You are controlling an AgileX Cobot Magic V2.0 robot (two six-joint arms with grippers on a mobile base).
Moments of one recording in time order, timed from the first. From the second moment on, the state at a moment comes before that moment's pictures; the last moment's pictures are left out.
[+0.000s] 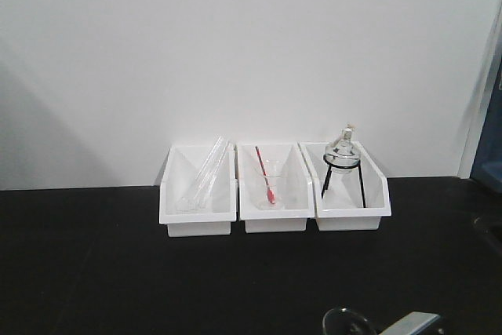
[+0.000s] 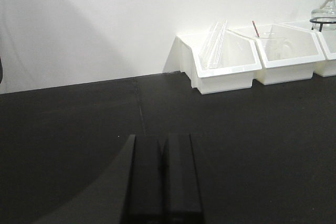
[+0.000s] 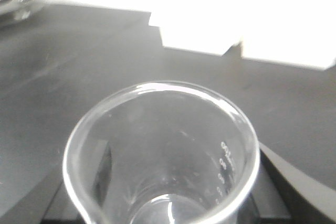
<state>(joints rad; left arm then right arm) -0.11 -0.01 0.03 0.10 0.10 -0.03 0.40 1.57 -0.31 -0.24 -0.95 0.14</state>
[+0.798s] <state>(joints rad) -0.11 -0.01 0.03 0.10 0.10 -0.03 0.40 0.44 -0.28 -0.23 0.19 0.21</state>
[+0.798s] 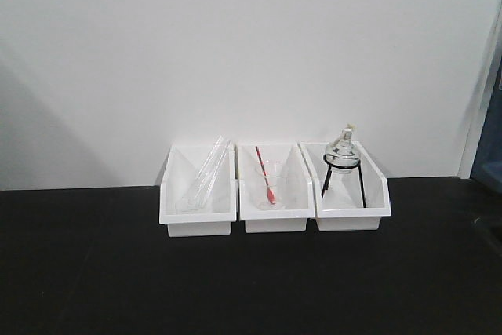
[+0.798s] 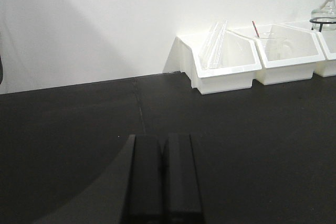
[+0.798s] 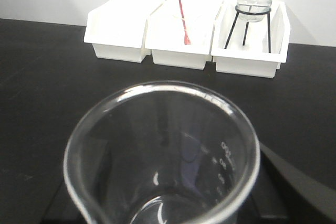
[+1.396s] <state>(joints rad) -0.11 -0.01 0.03 0.10 0.10 -0.03 0.40 0.44 -0.28 -0.23 0.19 0.21</state>
